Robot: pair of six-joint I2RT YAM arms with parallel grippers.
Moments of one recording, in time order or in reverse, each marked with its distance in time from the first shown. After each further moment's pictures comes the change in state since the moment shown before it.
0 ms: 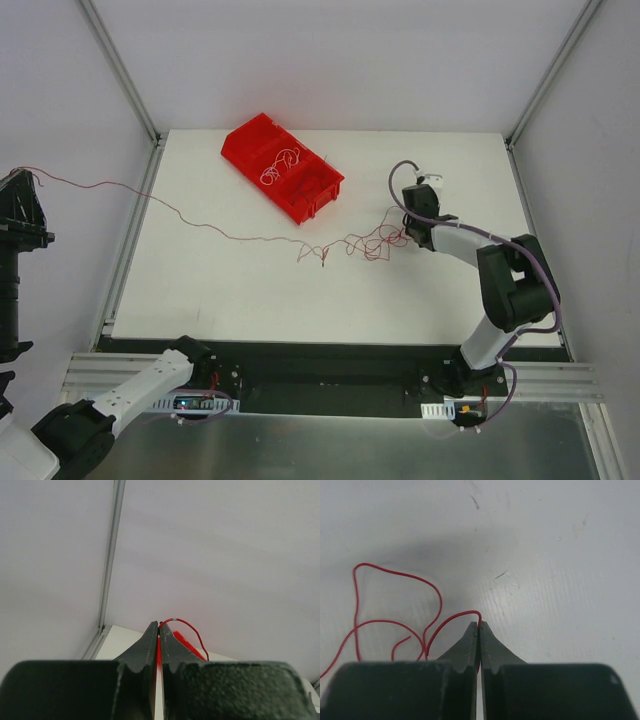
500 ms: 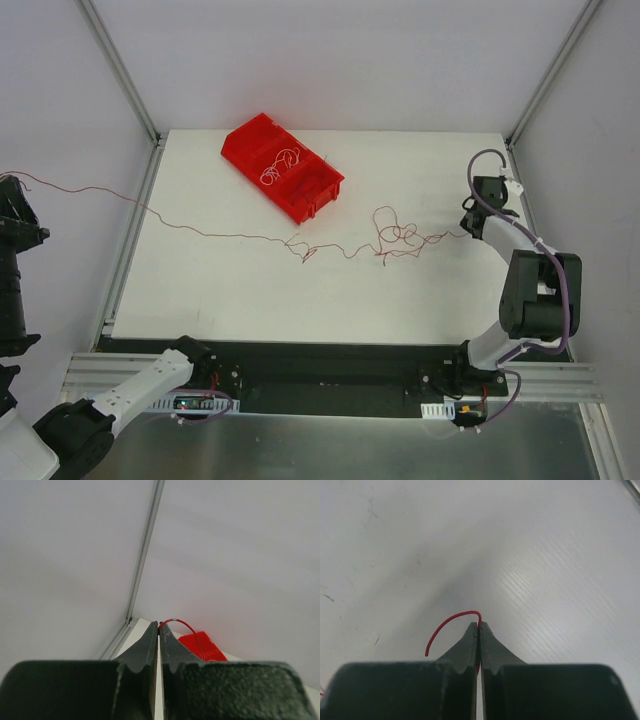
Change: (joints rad) left arm -0.006 0.017 -0.016 0.000 -0.153 0.045; right arm -0.417 -0.096 0.023 -0.166 -0.085 0.201
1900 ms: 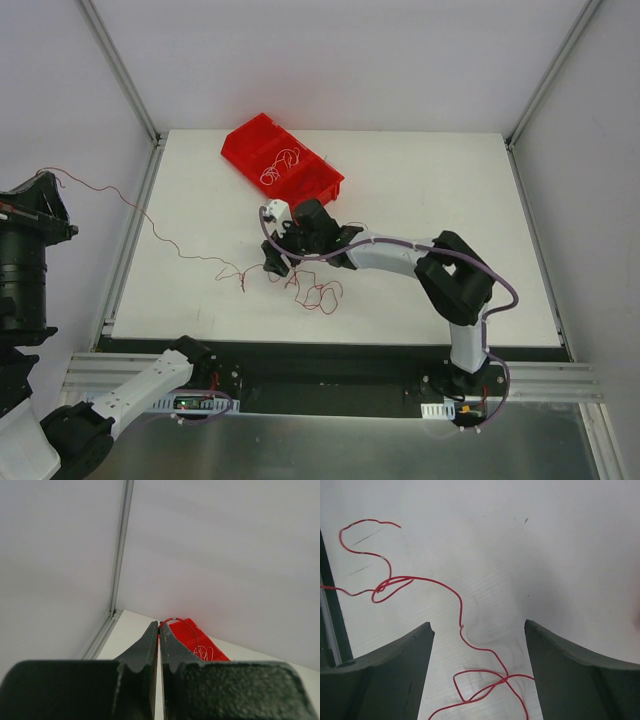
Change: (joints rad) left arm 0.000 -0.028 -0.111 0.016 0.082 -0.057; right arm 0.977 0.330 0.330 0.317 -0.743 -0.508
